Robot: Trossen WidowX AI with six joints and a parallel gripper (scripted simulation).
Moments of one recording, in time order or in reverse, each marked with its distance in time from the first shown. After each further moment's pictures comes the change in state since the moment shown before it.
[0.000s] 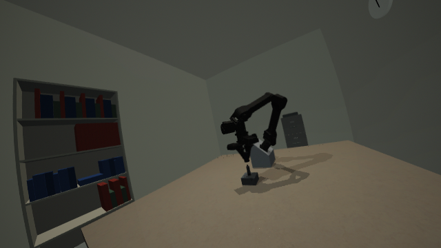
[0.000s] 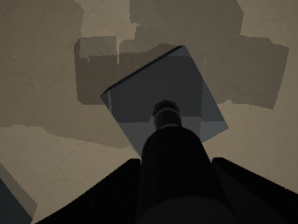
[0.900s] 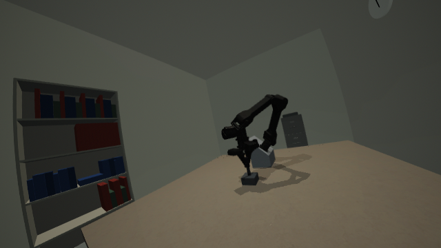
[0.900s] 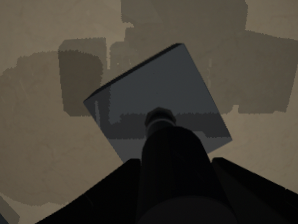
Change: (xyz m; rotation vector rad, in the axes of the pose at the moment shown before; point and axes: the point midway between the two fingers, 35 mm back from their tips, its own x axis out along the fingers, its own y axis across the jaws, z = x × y) arm 0.030 -0.003 -0.002 -0.011 0.006 -0.006
